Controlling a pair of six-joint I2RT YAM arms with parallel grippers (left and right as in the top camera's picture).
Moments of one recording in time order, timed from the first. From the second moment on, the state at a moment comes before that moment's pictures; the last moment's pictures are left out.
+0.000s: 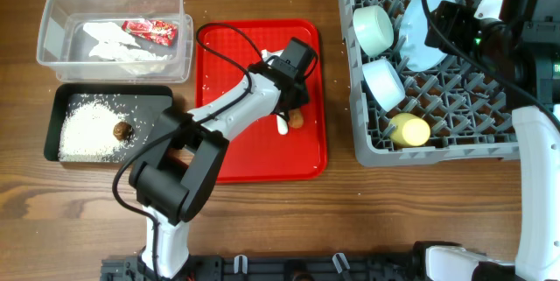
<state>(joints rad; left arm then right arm) -0.60 2.05 1.41 -0.60 -0.04 -0.81 -0.03 1.42 1.66 -1.01 -0.05 0.19</state>
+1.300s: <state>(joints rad) 0.22 1.75 1.06 -0.73 -0.16 -1.03 -0.03 1.42 1.66 -1.01 -0.05 0.17</state>
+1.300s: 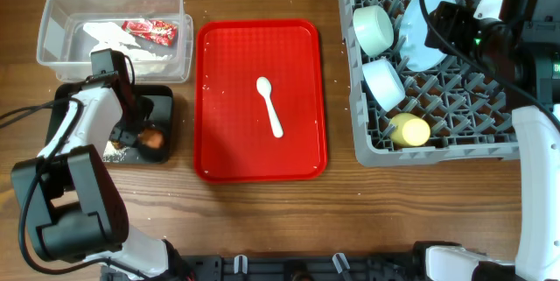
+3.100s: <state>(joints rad) -0.13 1.61 1.16 -0.85 -0.05 -0.78 0.60 2.26 1.68 -0.62 -0.15 0.19</state>
